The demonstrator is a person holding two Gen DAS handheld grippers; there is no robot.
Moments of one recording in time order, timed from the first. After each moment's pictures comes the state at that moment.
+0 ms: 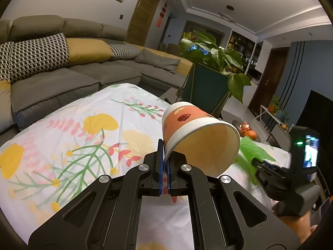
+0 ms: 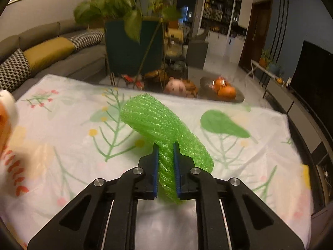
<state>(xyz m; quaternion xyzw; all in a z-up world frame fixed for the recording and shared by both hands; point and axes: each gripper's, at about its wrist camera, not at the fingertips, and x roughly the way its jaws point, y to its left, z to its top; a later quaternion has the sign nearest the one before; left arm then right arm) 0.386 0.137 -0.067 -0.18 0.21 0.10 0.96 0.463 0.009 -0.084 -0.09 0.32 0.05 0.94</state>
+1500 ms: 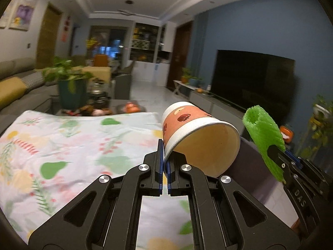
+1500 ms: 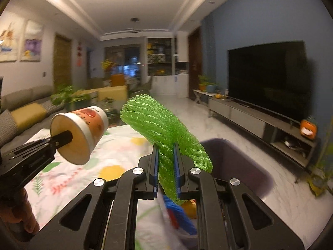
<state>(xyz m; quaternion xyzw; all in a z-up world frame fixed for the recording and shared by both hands) 0.216 -0.168 0.007 -0.04 0.19 -0.21 0.96 0.121 -0.269 0.008 0.03 0.14 -0.10 0.98</state>
